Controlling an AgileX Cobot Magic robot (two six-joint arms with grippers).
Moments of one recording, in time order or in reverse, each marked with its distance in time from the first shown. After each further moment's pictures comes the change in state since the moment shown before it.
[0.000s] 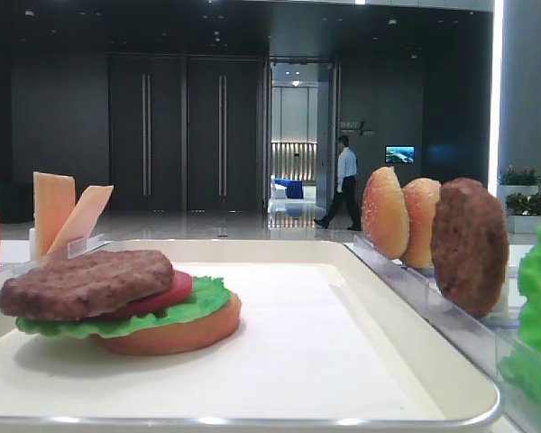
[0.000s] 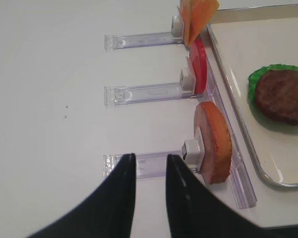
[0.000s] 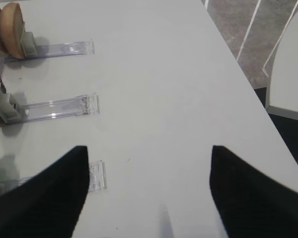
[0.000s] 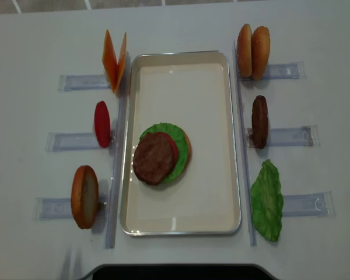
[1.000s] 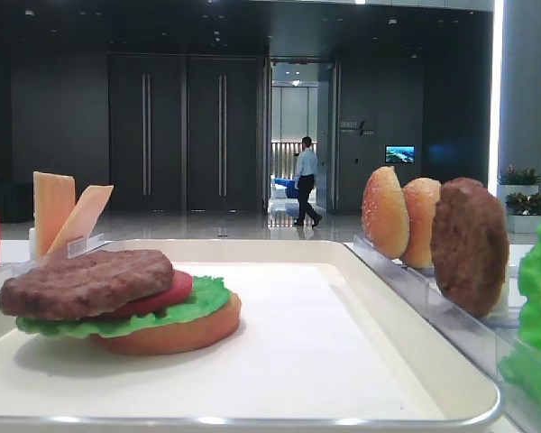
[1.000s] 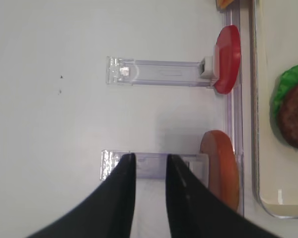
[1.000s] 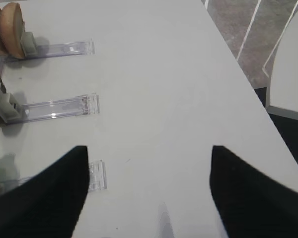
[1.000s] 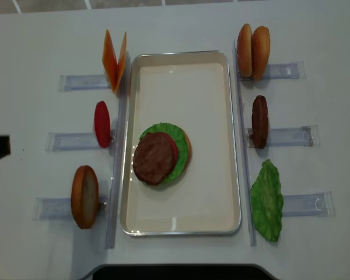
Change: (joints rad) left arm 0.000 0.886 -0.364 0.040 -0.045 -0.155; right arm 0.000 0.000 0.000 0.000 0.000 0.000
